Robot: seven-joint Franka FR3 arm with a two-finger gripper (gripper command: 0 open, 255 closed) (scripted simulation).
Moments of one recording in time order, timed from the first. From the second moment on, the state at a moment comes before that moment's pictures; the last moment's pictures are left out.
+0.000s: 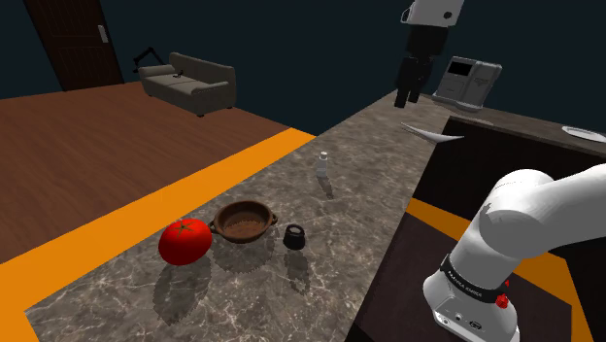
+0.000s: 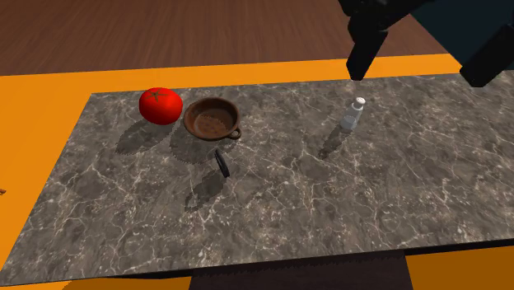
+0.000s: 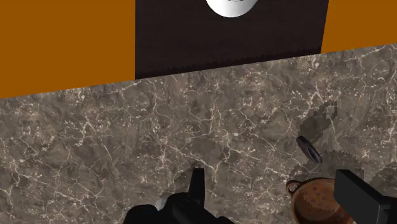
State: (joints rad) arm -0.01 -0.79 -0.03 -2.28 0.02 1.46 -0.12
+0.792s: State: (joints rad) arm -0.01 -0.83 0.20 -2.56 0.15 1.75 0.21
